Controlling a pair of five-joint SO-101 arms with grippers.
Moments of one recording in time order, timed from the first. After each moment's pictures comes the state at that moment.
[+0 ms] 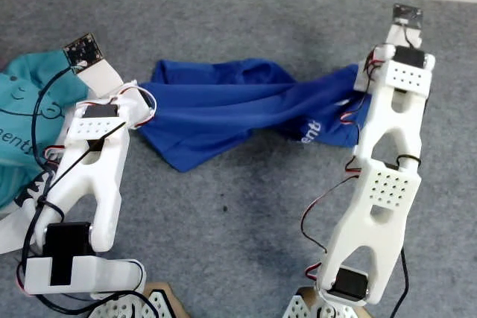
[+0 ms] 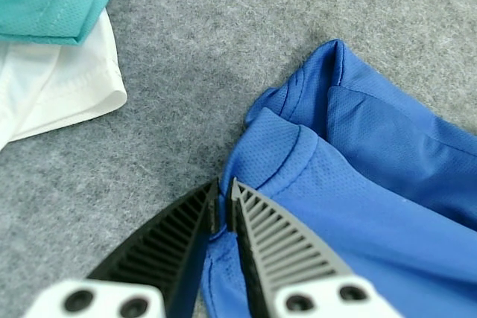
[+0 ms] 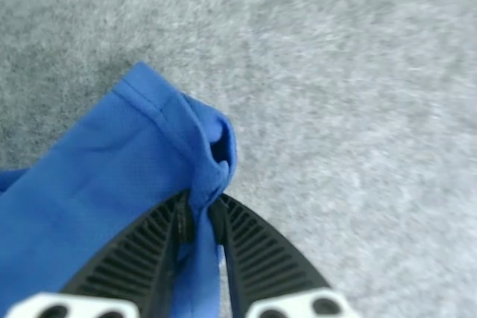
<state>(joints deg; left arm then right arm) -10.3 -4.7 32.7 32.7 29.7 13.9 49.0 -54.5 77.2 3.4</state>
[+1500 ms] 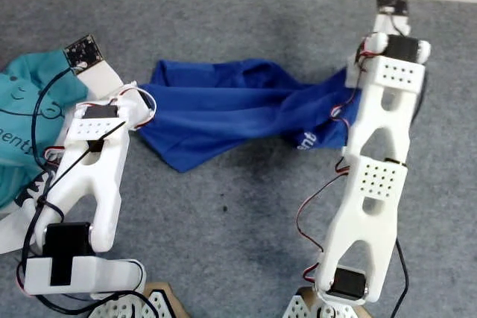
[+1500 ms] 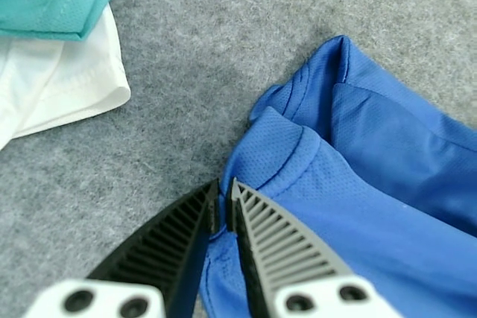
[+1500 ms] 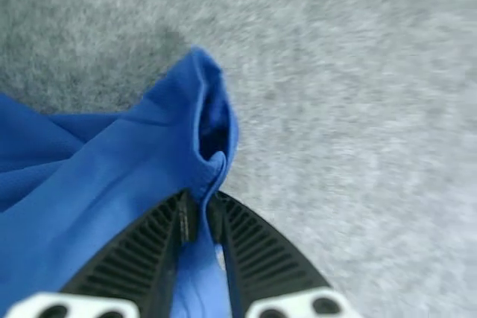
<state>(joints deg) -10.3 -4.7 33.3 32.7 29.6 10.8 58.5 -84.4 99.3 7.6</state>
